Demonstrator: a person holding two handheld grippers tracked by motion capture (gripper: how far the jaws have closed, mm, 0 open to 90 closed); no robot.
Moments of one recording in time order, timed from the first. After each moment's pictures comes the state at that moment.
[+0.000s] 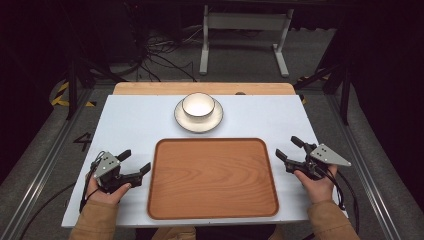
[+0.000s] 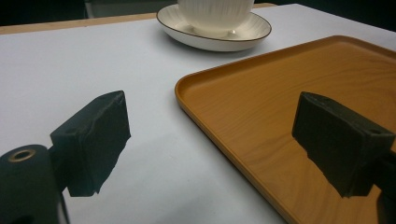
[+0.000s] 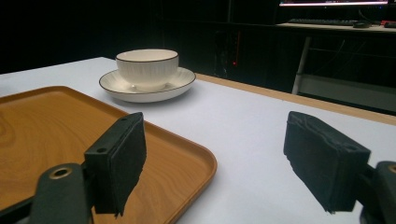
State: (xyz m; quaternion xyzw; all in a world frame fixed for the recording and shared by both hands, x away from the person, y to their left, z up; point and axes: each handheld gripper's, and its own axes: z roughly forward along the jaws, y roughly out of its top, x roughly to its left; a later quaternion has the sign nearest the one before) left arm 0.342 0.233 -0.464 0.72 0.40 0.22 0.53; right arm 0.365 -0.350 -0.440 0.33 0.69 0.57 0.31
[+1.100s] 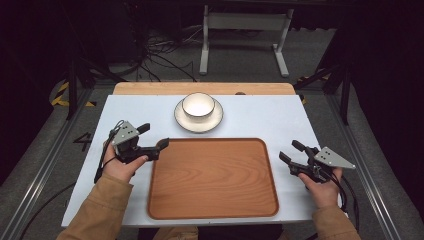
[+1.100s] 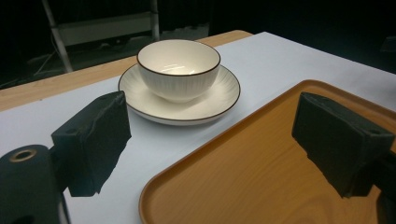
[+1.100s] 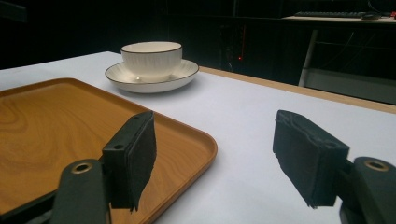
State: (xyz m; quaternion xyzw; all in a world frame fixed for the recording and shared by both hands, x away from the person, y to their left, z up) left arm 0.400 0.180 -0.395 0.74 0.34 0.21 0.54; right arm 0.357 -0.362 -0.445 0.33 0.69 0.57 0.30
